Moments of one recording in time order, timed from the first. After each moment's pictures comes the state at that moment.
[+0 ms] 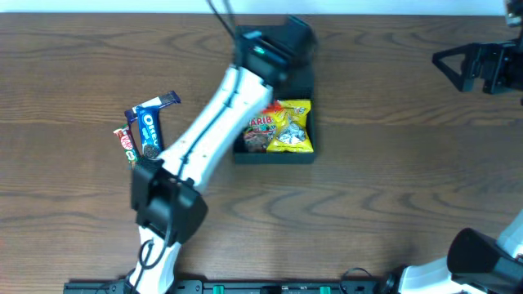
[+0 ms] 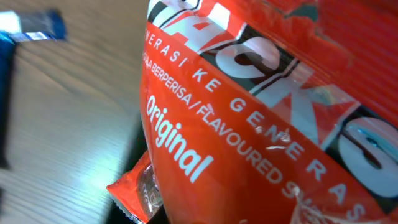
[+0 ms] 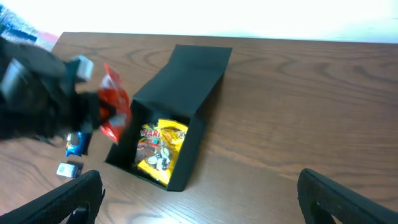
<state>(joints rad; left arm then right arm) -0.65 2.12 2.11 -1.26 -0.32 -0.94 -0.42 1.70 2.20 -1.50 -0.77 -0.36</state>
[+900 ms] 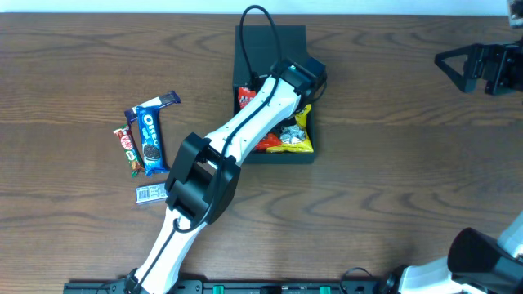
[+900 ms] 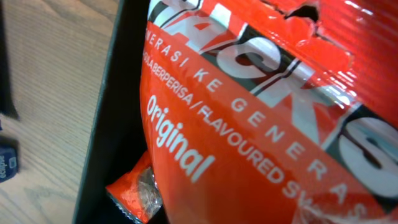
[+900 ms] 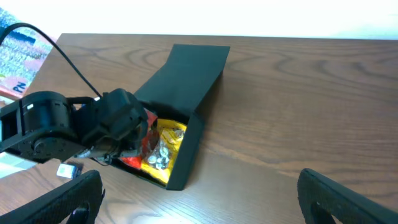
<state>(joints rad) -0.68 2.33 2.10 -1.41 -0.33 -1.01 -0.43 1.70 2.20 -1.51 -0.77 -0.36</state>
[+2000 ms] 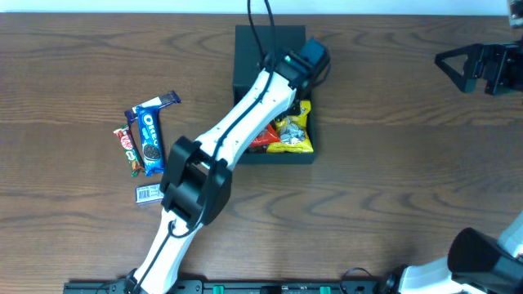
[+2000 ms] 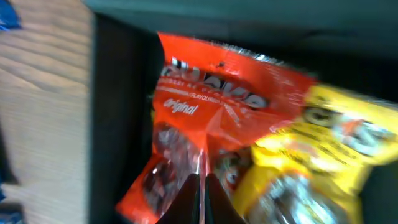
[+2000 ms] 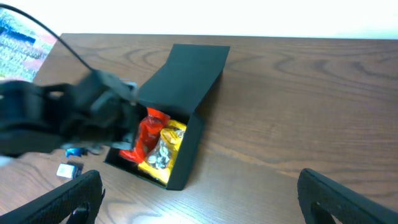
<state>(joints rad) -0.66 2.31 2.14 -1.31 -0.30 -0.75 -0.43 1.70 2.20 -1.51 -0.77 -0.36</state>
